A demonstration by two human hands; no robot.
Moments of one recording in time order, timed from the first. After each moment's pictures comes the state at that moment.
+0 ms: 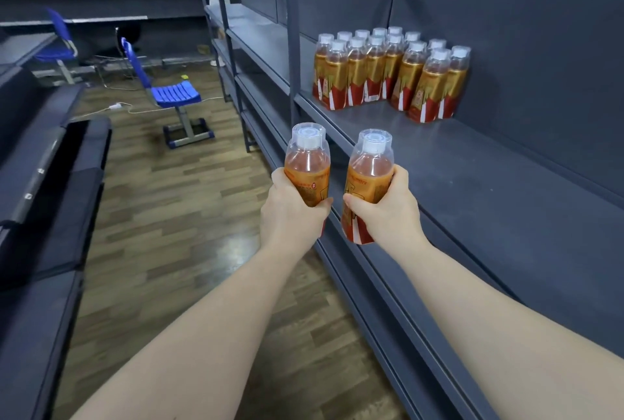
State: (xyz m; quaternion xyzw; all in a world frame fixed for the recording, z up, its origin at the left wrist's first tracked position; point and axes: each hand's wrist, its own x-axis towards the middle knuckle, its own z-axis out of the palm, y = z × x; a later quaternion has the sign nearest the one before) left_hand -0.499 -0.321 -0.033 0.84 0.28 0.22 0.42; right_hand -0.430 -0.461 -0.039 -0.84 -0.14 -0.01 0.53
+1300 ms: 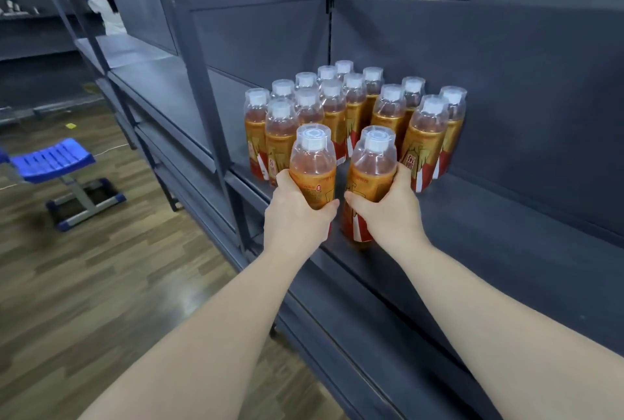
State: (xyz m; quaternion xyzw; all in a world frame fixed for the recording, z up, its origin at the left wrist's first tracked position) left_hand -0.152 -0.219 -0.024 0.88 0.12 0.18 0.42; right_hand -0.121 -0.366 -0.034 -0.82 -0.01 -0.13 0.56
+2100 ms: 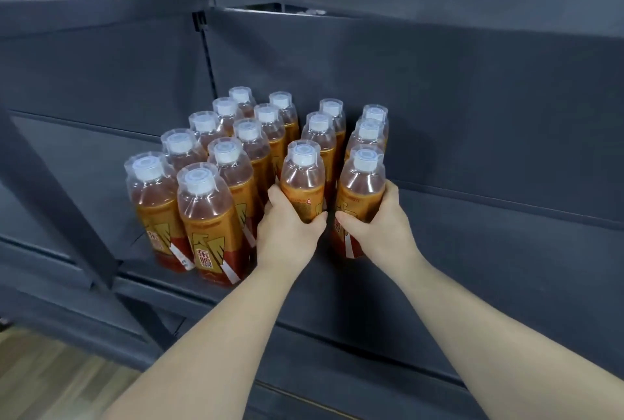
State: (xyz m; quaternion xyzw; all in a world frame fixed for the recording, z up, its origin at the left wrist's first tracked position) left_hand -0.004 -0.232 -0.038 0.89 -0.09 0.05 0.45; right_hand -0.067 -0.374 -0.036 -0.82 0.18 -0.22 0.50
